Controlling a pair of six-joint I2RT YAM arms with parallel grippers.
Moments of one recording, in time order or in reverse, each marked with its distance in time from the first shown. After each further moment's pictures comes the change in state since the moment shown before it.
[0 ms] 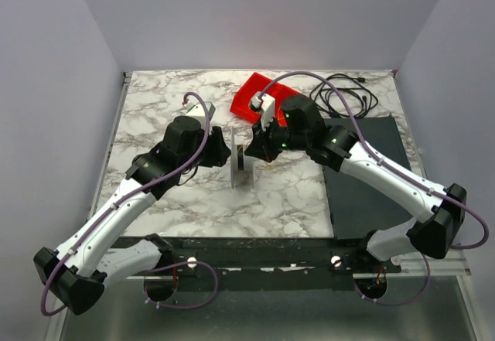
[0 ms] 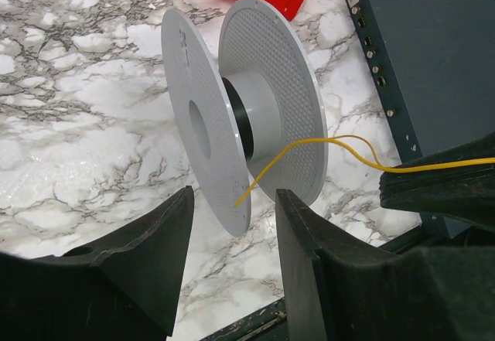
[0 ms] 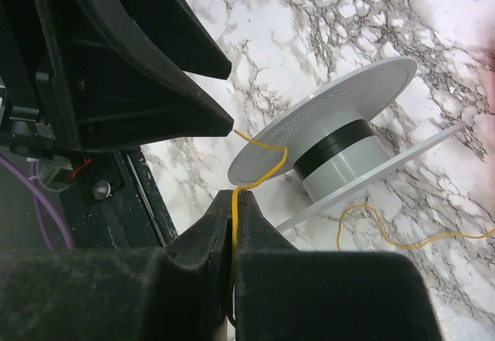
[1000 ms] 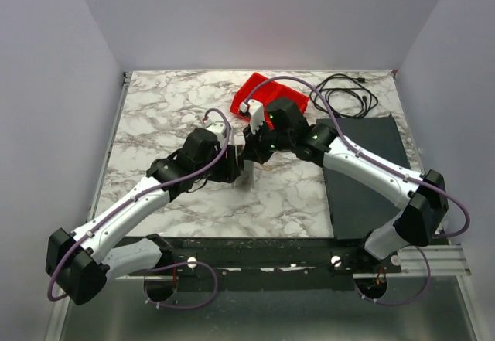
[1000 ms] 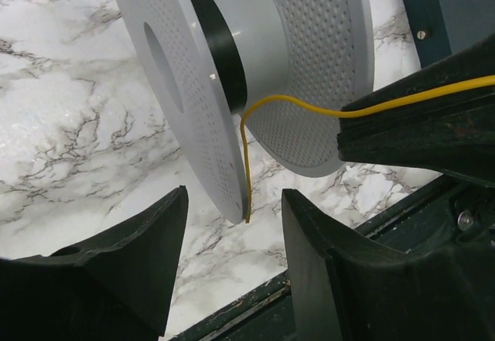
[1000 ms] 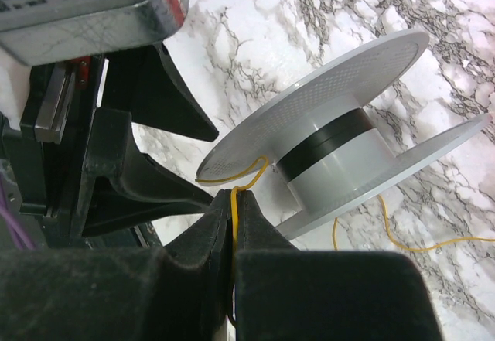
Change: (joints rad) left arm -0.049 0.079 -0.162 0.074 0.096 -0.003; right arm 0.000 0.134 0.007 0.010 0.013 -0.024
